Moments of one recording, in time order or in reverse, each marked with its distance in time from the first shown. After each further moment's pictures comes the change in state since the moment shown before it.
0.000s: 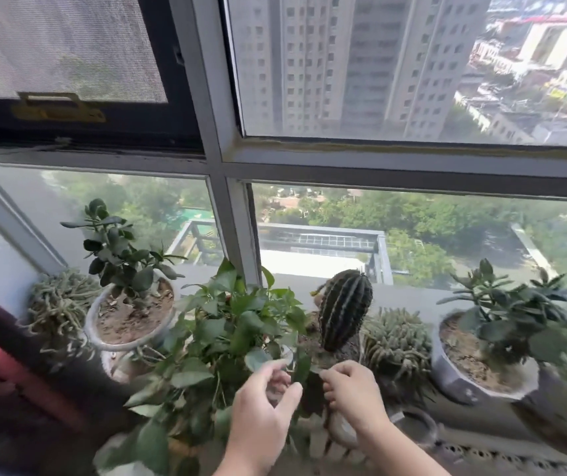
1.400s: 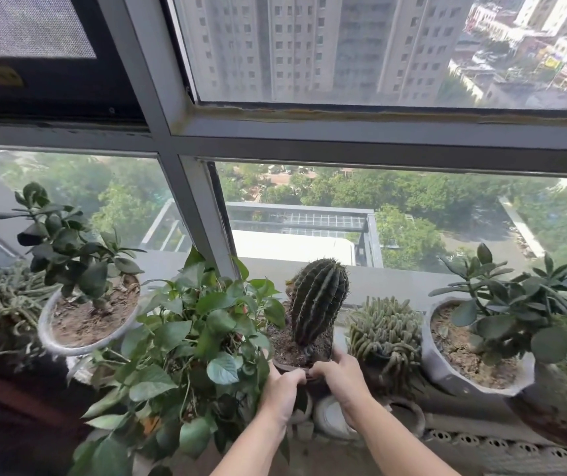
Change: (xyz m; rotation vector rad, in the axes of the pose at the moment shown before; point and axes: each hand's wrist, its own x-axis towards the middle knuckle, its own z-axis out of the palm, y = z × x) left_hand 0.081 -0.046 0.107 -0.390 -0.020 -0.487; right_hand 0.090 0.033 -0.008 0.105 -0.063 0.037
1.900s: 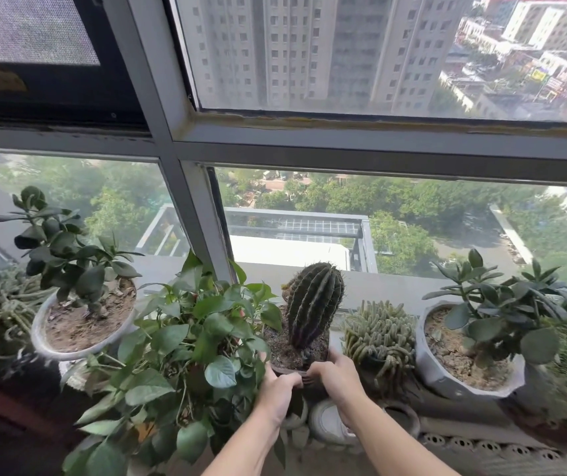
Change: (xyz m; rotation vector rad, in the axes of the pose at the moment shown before) left_hand 0.010 -0.003 -0.001 -0.009 -0.036 -0.010; right_hand 0.003 -0.002 0.000 -0.019 0.022 0.004
